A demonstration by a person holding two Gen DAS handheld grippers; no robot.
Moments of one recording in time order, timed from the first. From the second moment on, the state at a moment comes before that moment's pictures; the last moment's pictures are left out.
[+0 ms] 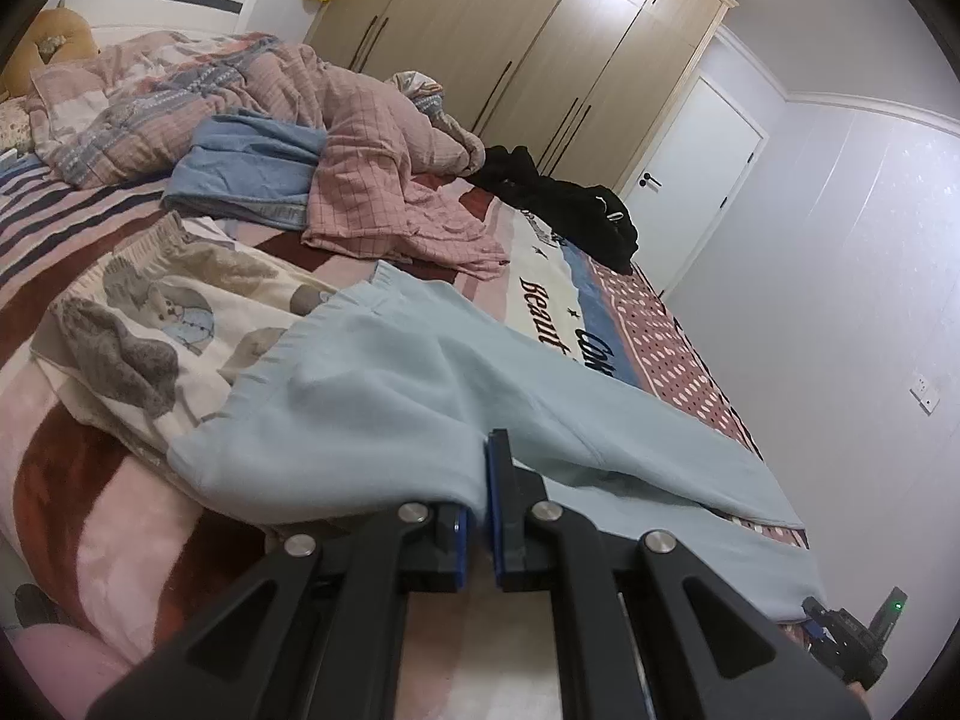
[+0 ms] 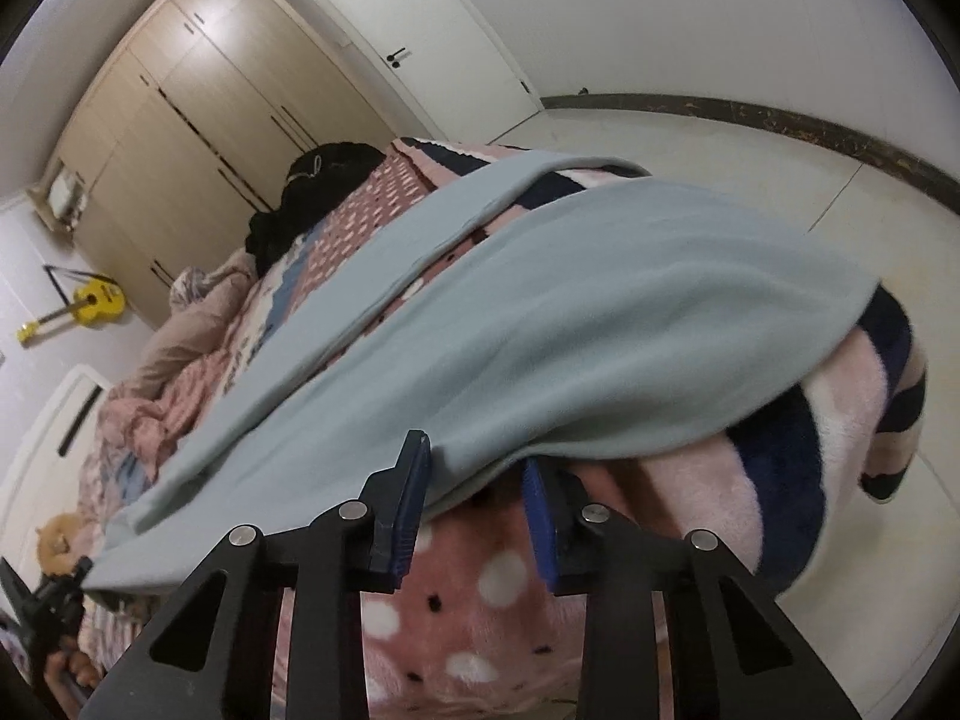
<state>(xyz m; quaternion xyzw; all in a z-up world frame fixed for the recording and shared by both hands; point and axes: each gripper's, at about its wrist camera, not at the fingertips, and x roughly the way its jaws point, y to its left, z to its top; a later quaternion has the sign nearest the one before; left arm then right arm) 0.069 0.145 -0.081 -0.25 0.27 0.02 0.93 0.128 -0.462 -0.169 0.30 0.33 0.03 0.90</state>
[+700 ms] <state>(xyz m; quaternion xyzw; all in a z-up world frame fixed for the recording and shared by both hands) 0.131 0.148 -0.017 -0.13 0.32 -0.01 0.94 0.198 -0.446 -0.059 0.18 0.34 0.11 0.92</state>
